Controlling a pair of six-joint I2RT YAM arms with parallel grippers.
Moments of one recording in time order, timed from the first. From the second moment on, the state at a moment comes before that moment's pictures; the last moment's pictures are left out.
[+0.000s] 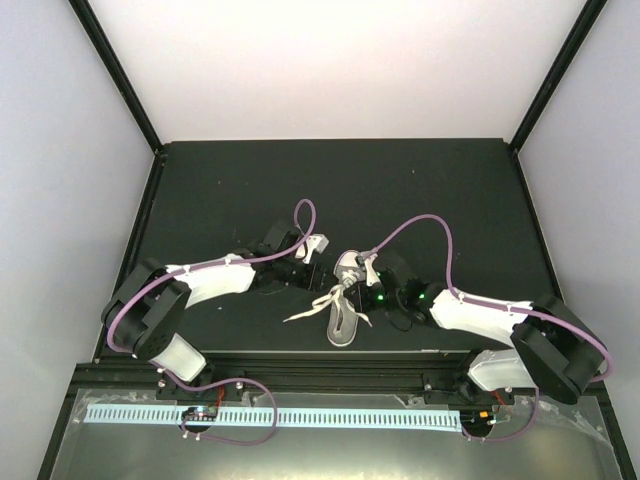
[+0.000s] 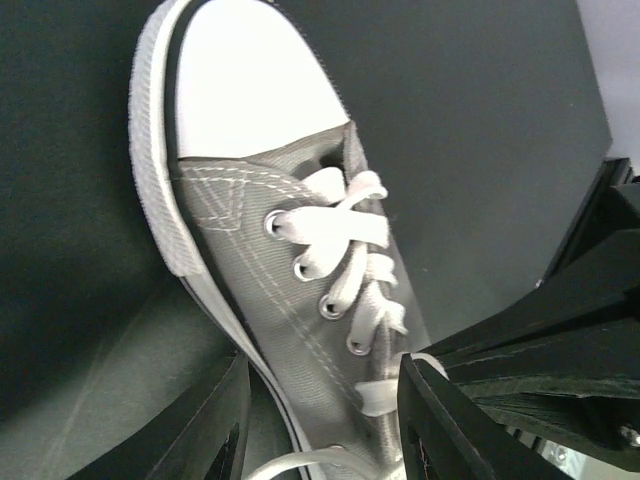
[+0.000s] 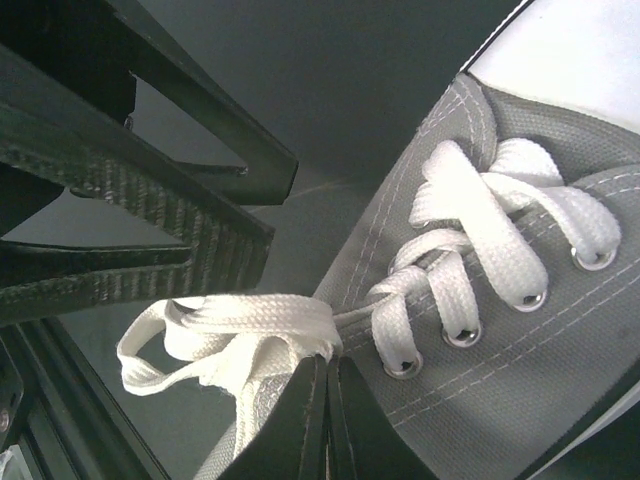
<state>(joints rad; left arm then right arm) -0.64 1.55 0.75 -0.05 0.55 -0.46 0.81 1.31 0.50 0.06 -0.25 0.58</state>
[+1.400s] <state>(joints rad) -0.59 1.62 0.70 0.02 0.60 -0.49 0.81 1.33 0.53 0.06 -0.25 0.58</state>
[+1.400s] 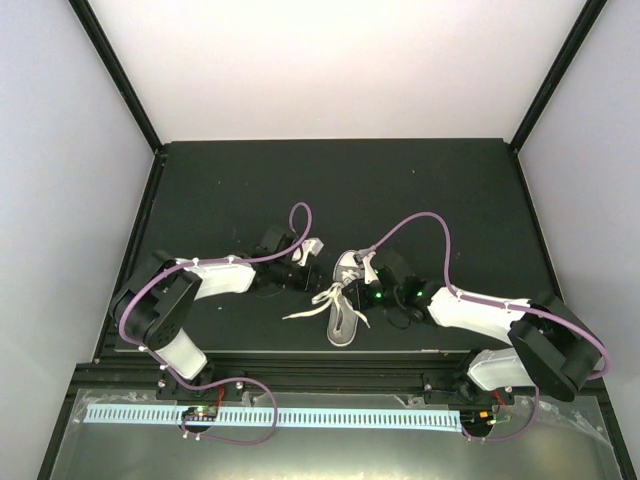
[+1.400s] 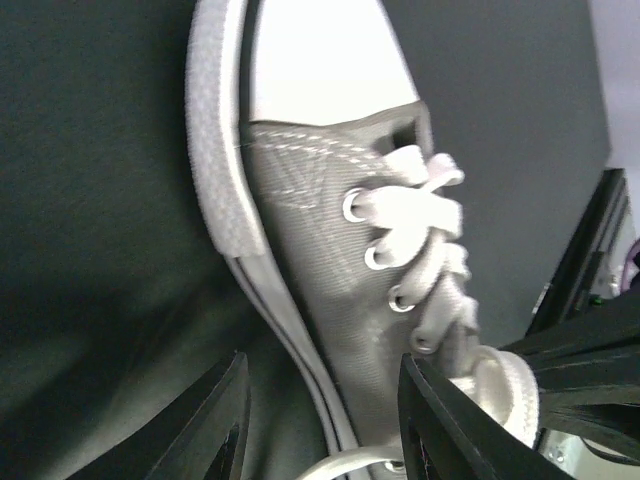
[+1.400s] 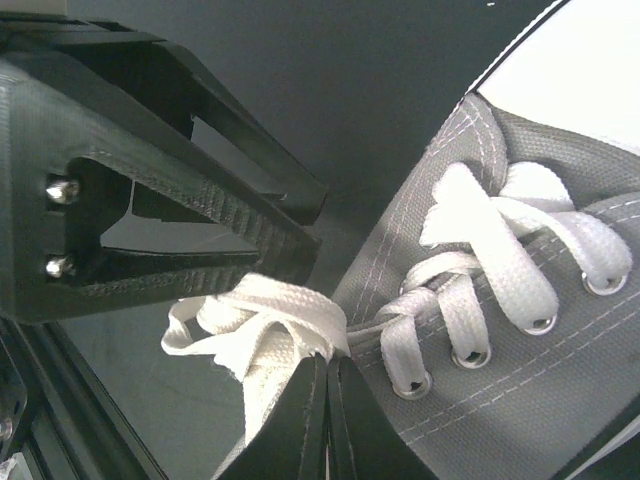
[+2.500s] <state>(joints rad) -0.60 1.61 0.66 0.23 0.75 -0.56 0.81 1.36 0.54 0.06 -0.25 0.58</state>
